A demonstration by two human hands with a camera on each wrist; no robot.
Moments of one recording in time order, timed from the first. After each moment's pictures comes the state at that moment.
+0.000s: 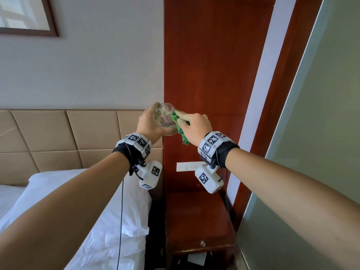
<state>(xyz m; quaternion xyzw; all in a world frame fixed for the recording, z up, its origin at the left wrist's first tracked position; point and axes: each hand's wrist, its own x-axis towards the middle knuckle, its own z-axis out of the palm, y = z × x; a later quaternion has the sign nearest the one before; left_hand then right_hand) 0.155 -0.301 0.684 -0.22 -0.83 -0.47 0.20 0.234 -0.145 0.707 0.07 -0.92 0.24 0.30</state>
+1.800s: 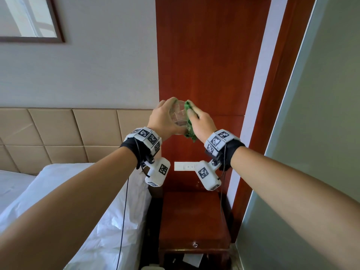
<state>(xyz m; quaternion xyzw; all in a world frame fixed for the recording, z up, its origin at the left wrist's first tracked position) 0.212 -0.175 0.708 -0.25 -0.86 -0.39 0.23 0.248 -0.023 0.705 0.08 -0.83 0.49 0.25</state>
